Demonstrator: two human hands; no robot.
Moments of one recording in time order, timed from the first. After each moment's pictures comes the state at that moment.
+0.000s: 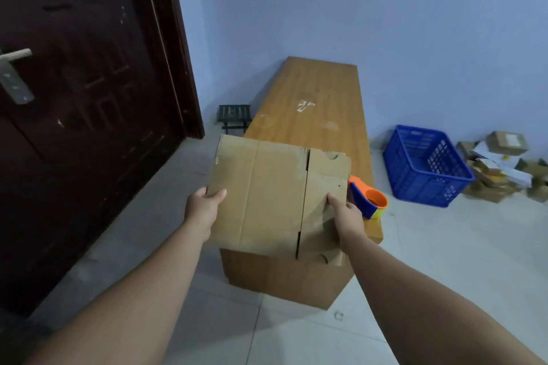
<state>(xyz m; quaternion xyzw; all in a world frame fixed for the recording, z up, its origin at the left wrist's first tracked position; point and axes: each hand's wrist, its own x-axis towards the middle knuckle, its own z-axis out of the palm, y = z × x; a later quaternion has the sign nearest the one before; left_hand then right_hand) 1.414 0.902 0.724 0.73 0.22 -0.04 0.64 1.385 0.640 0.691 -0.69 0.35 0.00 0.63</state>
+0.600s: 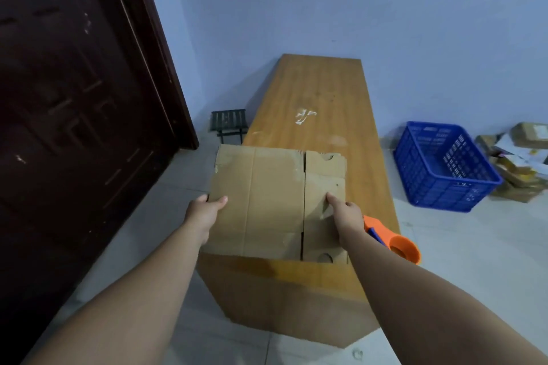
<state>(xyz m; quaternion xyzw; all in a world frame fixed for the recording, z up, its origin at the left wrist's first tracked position) 1.612 0.859 0.718 0.76 0.23 -0.12 0.60 1.579 0.600 0.680 -0.68 0.39 0.02 0.62</state>
